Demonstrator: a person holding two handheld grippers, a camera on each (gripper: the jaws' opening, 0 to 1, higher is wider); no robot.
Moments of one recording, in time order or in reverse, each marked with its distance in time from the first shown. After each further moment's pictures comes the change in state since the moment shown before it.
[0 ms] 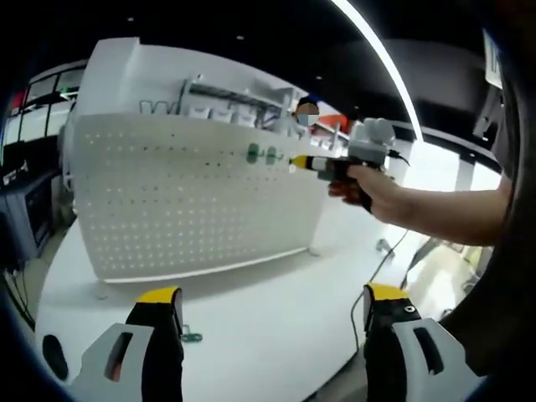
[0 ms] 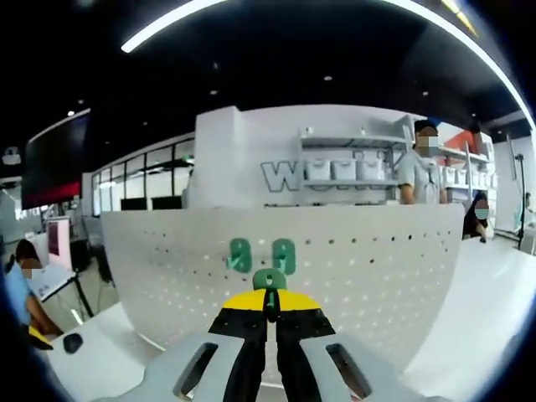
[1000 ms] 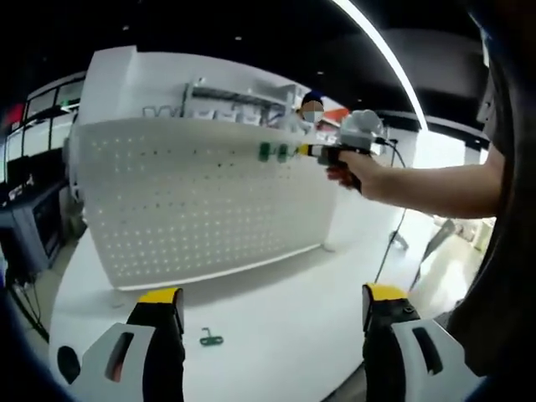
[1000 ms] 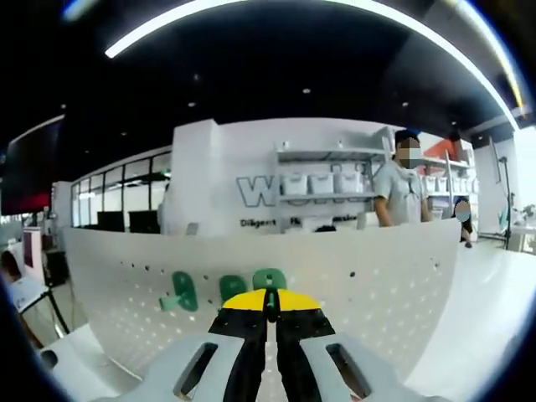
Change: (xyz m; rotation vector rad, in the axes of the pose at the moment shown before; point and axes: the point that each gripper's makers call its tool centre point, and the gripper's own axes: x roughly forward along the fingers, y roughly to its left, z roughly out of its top) left arm -0.002 0.021 -0.001 0.049 0.000 0.054; right arm 0.049 -0.047 0.020 0.009 -0.081 -0.123
